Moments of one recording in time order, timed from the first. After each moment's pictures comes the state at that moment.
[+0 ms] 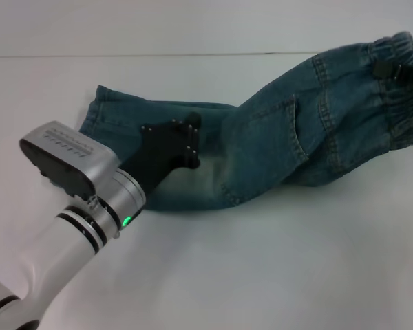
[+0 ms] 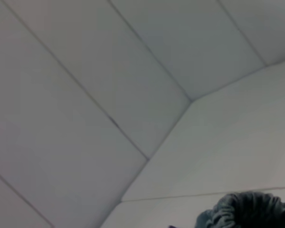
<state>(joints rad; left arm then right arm) -0.72 -2.18 0.46 -0.22 1.29 1.11 -0.26 0.40 2.03 -0.70 -0.92 -1.72 -1.52 2.08</state>
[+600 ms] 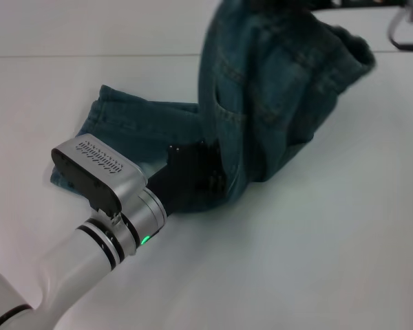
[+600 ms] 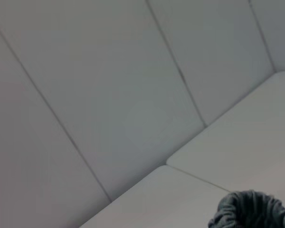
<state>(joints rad) -0.74 -2.18 0.45 -0.30 1.37 1.08 -0.22 0.84 2.06 -0.74 -0.97 -2.00 -1.49 2.18</state>
